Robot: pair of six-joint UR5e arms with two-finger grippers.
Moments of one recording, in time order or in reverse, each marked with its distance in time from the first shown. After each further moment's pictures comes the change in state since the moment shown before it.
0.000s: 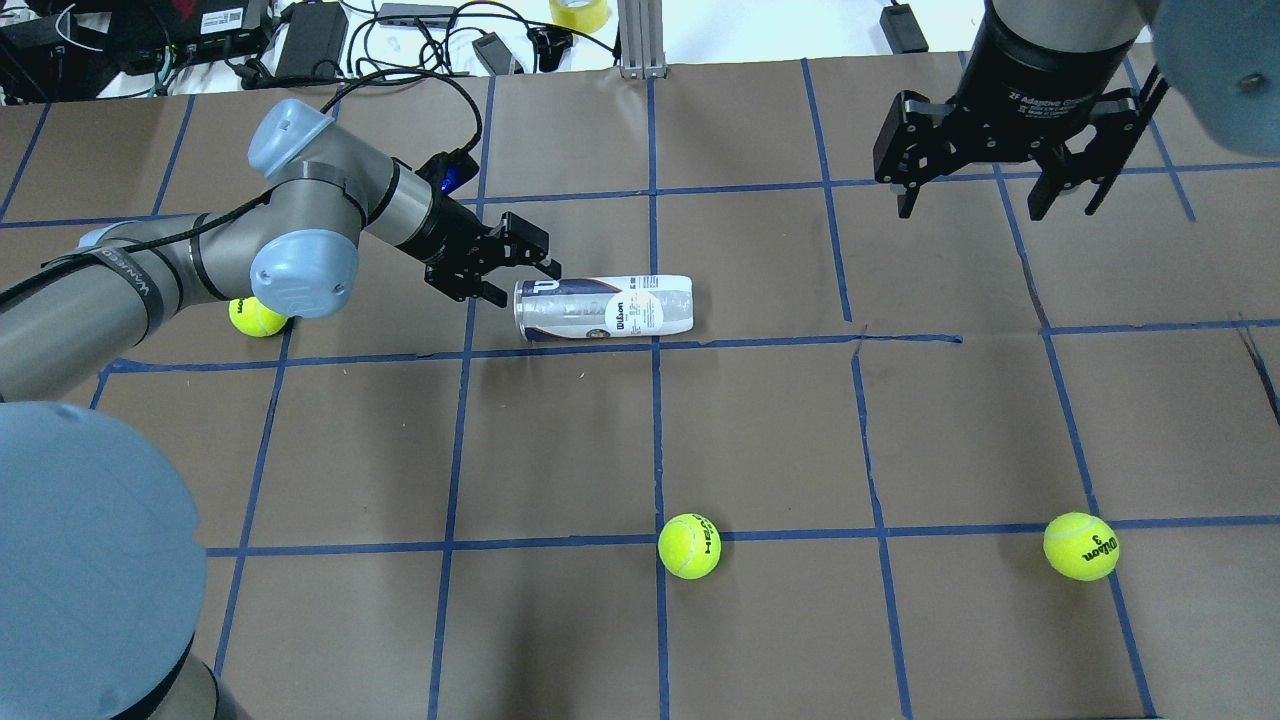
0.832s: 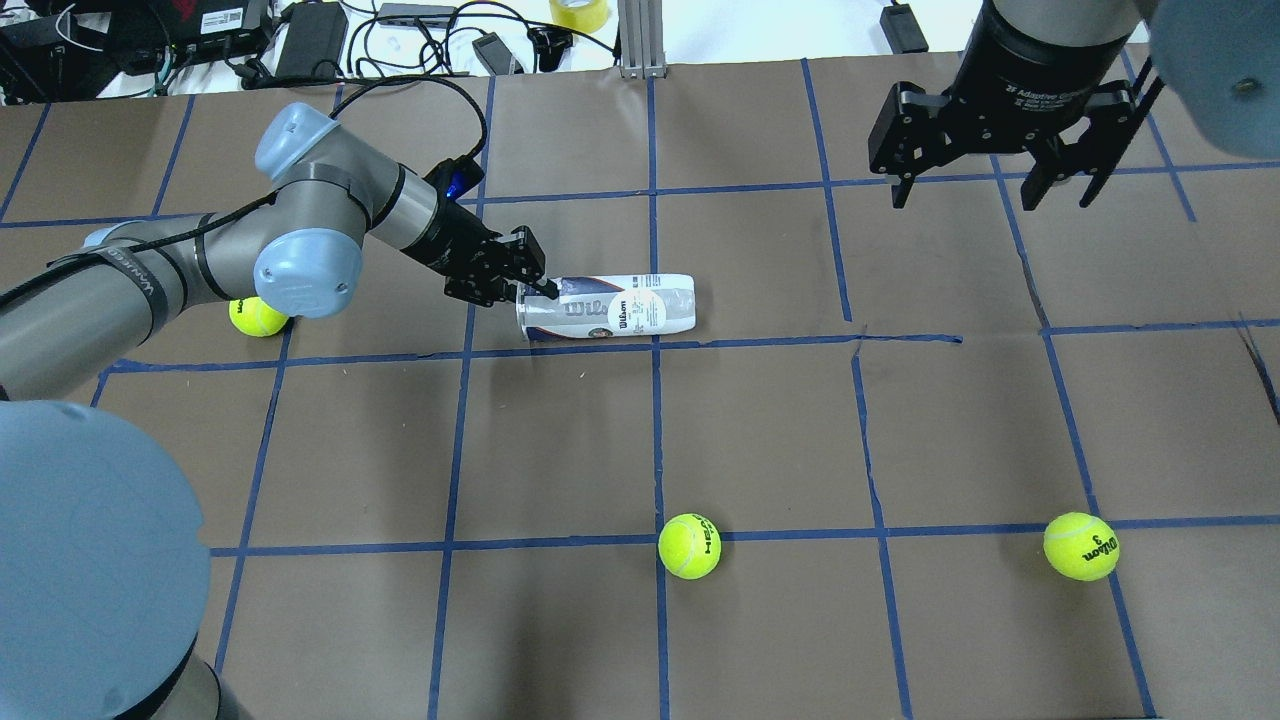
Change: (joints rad) left arm -0.009 0.024 0.044 -0.052 0.038 -0.142; right arm 0.001 -0.001 0.001 -0.037 0.005 -0.011
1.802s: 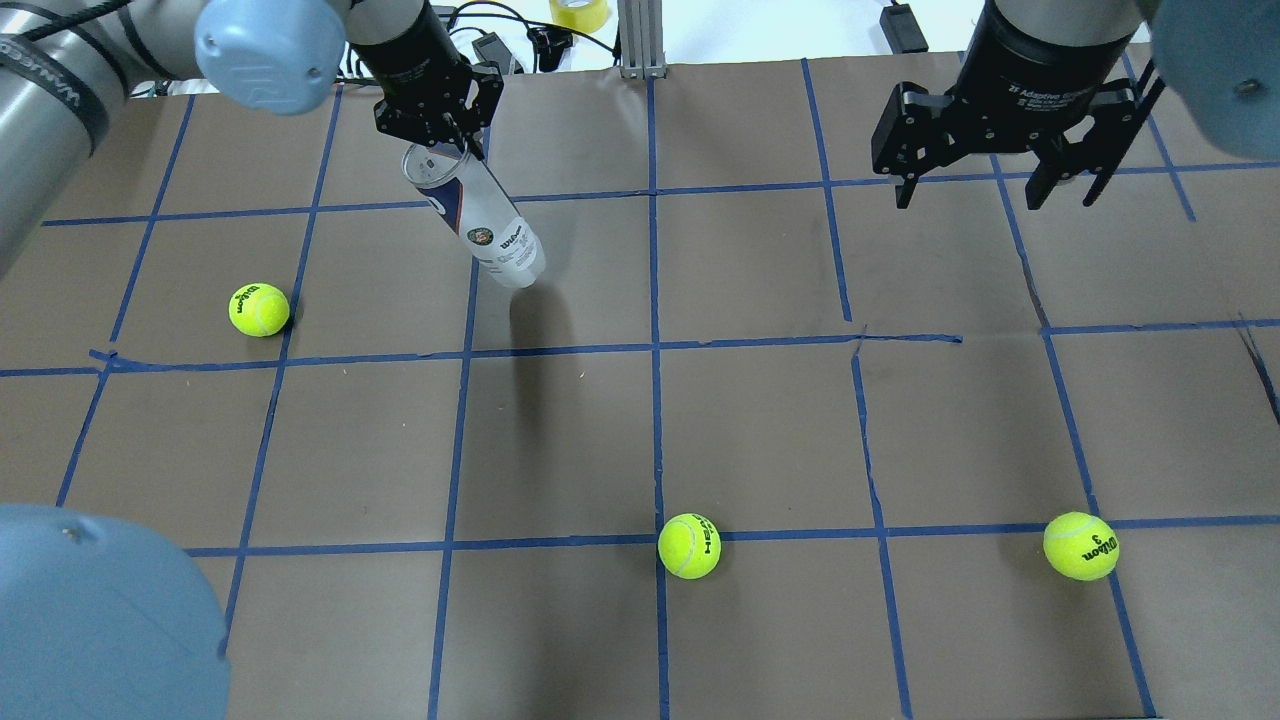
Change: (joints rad) left arm -0.164 0.030 0.419 -0.265 0.520 -0.210; right arm 0.000 -0.001 0.000 0.010 -0.007 0.003
